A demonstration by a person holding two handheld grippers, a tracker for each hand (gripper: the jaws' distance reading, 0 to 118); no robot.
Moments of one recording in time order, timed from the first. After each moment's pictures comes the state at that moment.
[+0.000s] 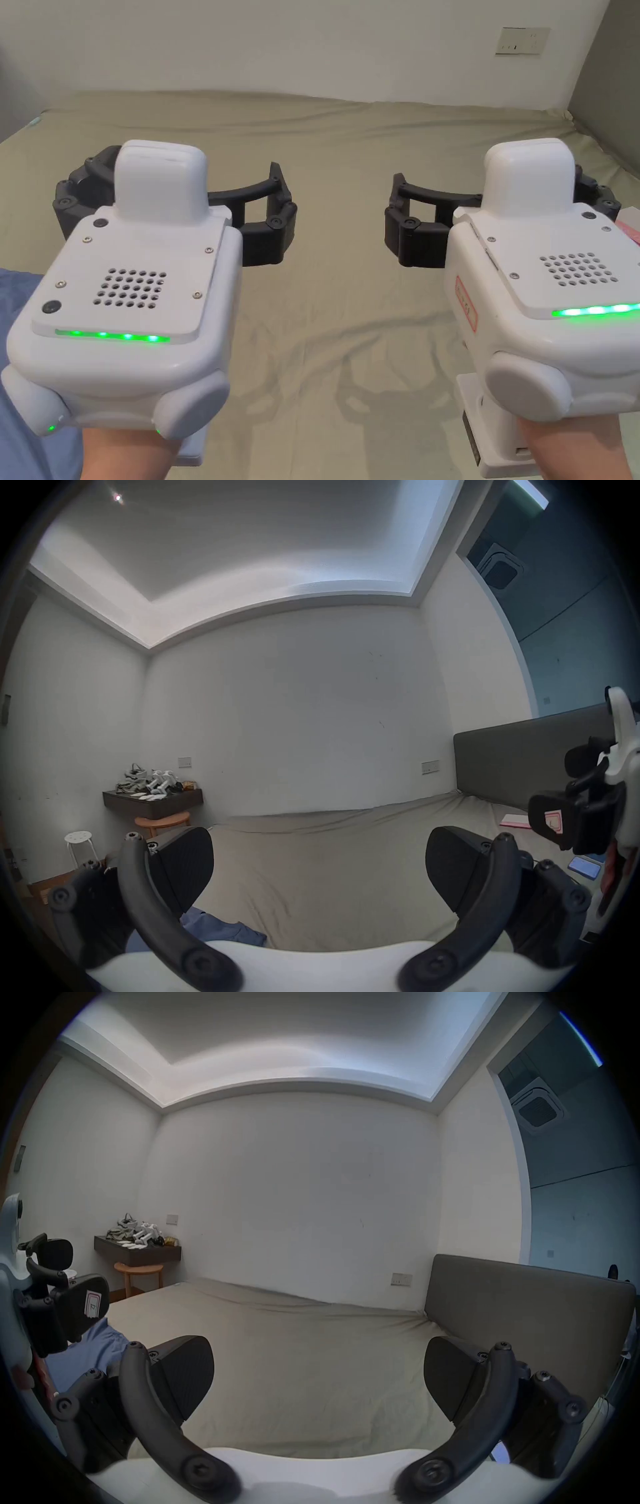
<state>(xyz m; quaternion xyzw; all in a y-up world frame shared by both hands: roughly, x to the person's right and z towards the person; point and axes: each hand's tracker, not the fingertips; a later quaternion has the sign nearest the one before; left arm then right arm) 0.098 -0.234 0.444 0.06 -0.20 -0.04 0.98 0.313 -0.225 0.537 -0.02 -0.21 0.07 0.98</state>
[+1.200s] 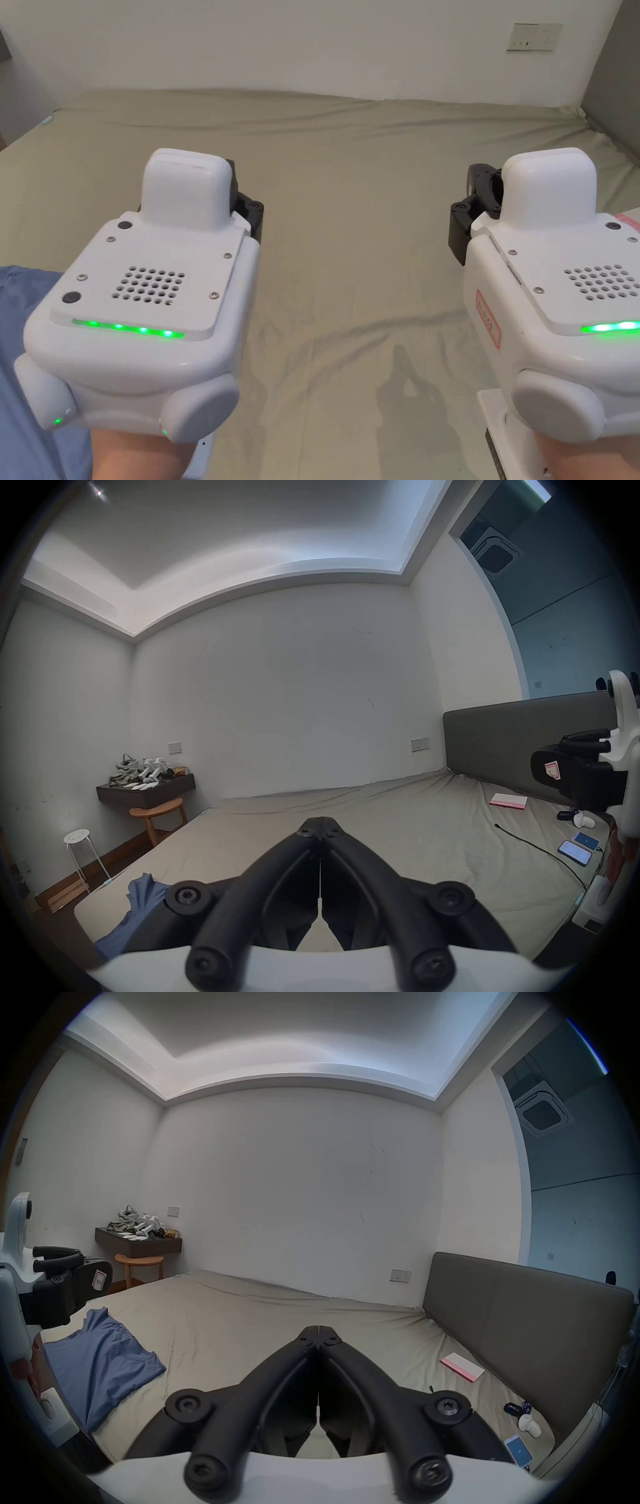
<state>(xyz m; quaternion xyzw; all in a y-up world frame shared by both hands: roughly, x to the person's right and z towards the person) 0.095 -0.232 0.444 0.00 -0.22 -0.06 0.97 0.321 -0.224 0.546 -0.05 -0.20 0.08 0.98</state>
